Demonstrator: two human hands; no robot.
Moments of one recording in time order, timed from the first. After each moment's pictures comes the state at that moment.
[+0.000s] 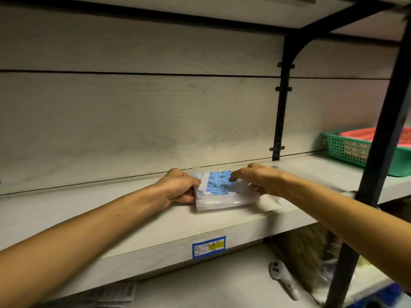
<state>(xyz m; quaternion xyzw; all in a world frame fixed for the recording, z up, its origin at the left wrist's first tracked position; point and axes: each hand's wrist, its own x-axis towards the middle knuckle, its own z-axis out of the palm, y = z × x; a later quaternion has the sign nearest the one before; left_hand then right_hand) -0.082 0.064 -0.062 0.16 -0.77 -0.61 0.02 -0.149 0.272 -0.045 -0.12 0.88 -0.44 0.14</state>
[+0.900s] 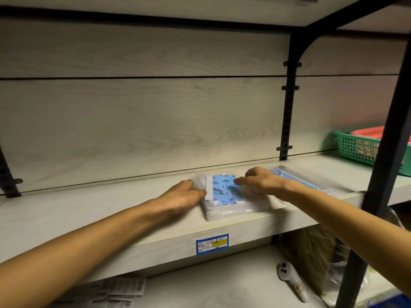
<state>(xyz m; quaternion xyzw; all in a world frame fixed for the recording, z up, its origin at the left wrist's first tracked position) -0.060 0.060 -0.084 0.12 -0.92 -0.37 0.05 -0.163 0.278 -0.066 -0.19 0.91 -0.36 0.07</state>
